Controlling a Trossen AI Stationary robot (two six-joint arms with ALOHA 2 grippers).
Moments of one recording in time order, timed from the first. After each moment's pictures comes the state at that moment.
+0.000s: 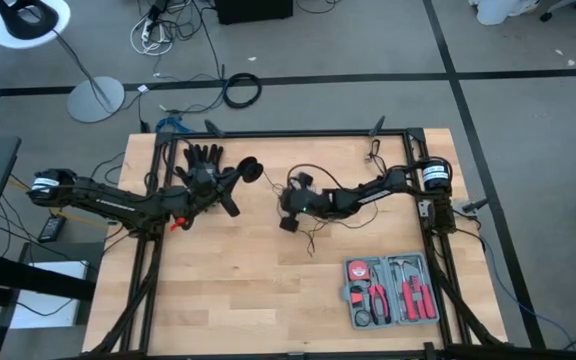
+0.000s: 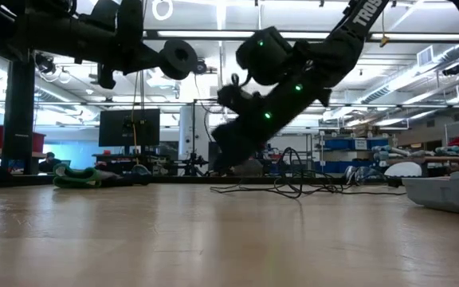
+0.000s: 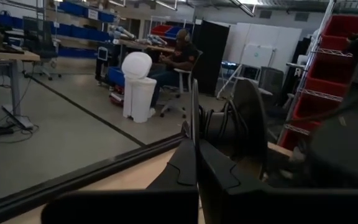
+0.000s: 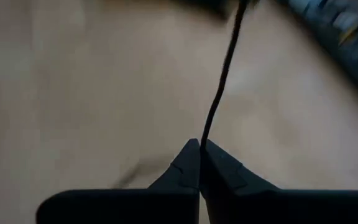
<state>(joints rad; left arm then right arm) -0.05 1.02 0.30 0.84 -0.73 -0.16 -0.03 1.98 1.06 0.27 0.43 0.00</state>
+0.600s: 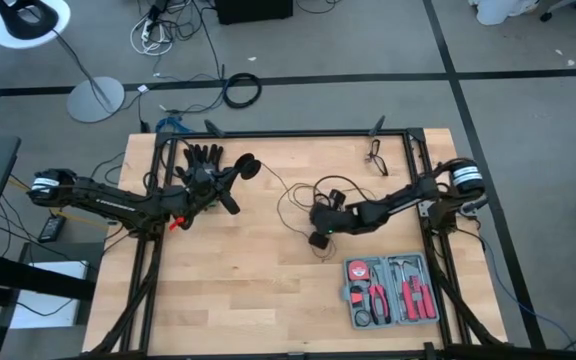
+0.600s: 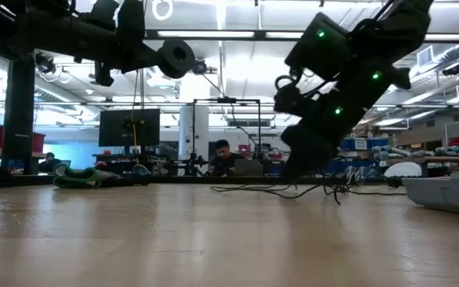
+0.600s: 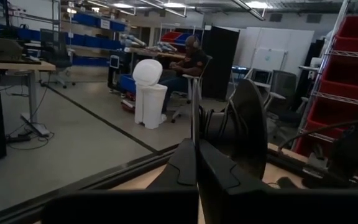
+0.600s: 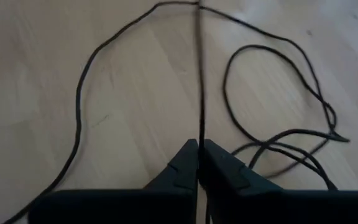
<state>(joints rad) -0.05 1.02 0.30 0.86 -0.77 -0.11 0.11 1.74 0.79 0.03 0.50 0.33</state>
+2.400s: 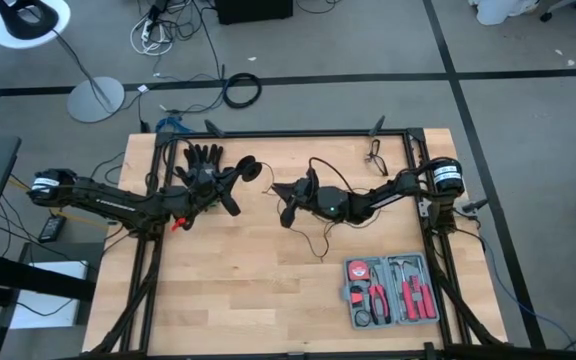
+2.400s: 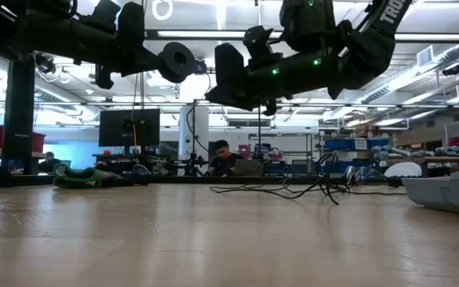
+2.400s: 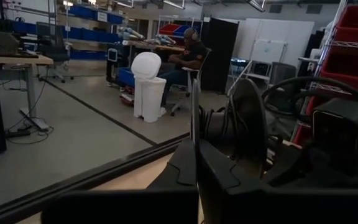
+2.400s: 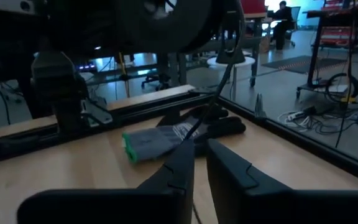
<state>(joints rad) -0.05 1.02 0.30 0.82 -0.76 -0.13 0.00 1.90 0.88 0.97 0.48 0.11</state>
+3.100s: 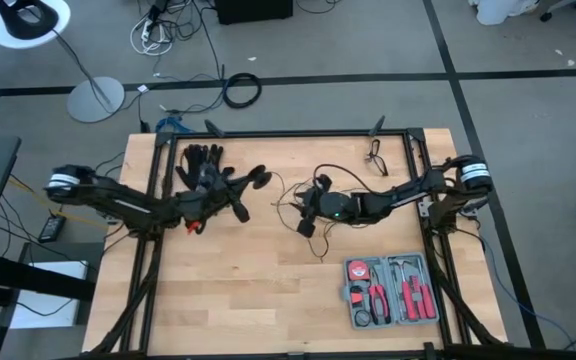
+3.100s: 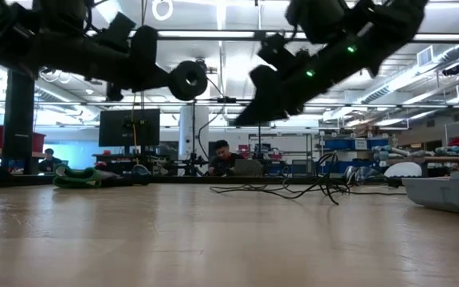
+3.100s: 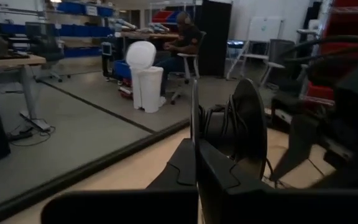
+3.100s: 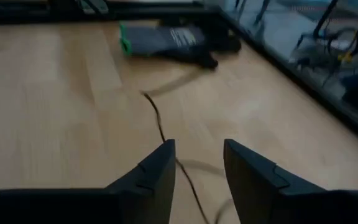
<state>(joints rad) -0.05 1.26 0.30 1.00 -0.71 -0.08 0.05 1.68 0.79 0.44 0.48 0.09</state>
